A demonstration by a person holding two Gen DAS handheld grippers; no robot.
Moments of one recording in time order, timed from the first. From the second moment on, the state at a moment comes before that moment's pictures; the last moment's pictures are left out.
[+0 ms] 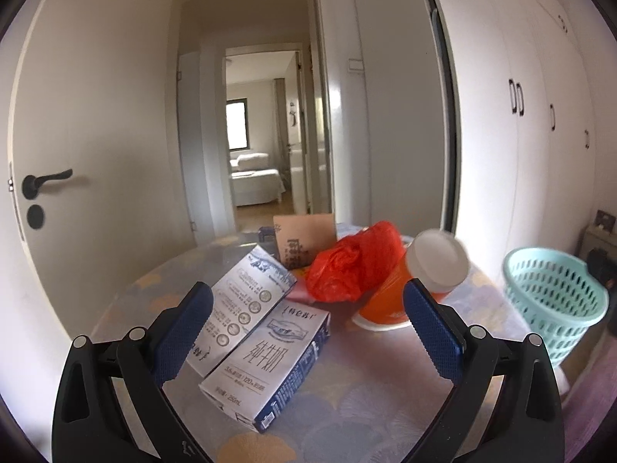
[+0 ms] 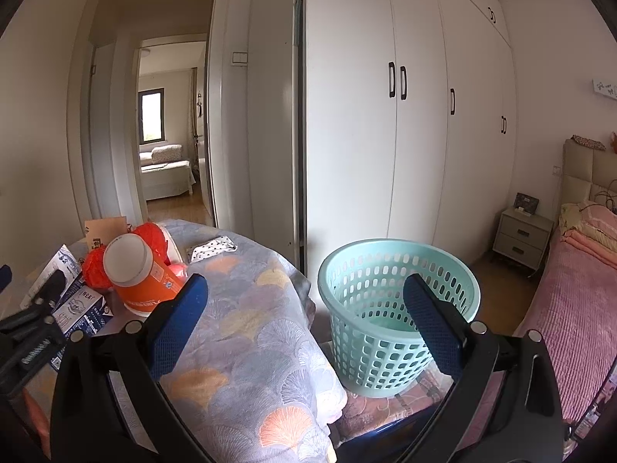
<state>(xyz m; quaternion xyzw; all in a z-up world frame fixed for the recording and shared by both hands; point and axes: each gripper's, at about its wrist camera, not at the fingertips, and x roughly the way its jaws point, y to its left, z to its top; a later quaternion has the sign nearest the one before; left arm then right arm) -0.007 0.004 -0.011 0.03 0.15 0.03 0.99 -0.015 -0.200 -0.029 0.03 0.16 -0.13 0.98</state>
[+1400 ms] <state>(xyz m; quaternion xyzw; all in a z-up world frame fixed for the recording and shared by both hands) -0.016 0.073 0.006 -0.01 0.16 0.07 0.98 -0.013 -0.171 -0.027 0.00 0.18 -0.11 0.98</state>
